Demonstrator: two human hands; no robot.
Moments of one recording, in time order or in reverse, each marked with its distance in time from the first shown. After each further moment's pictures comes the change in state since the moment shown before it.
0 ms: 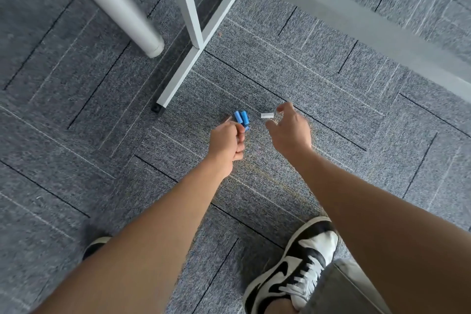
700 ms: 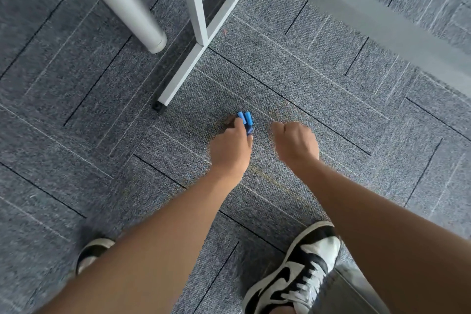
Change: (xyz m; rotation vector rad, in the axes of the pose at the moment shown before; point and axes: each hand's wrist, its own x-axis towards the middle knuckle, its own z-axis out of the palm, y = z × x) left_hand 0.012 -0.018 0.001 1.431 0.306 0.661; right_hand -0.007 0.007 0.010 -0.008 -0.064 0.112
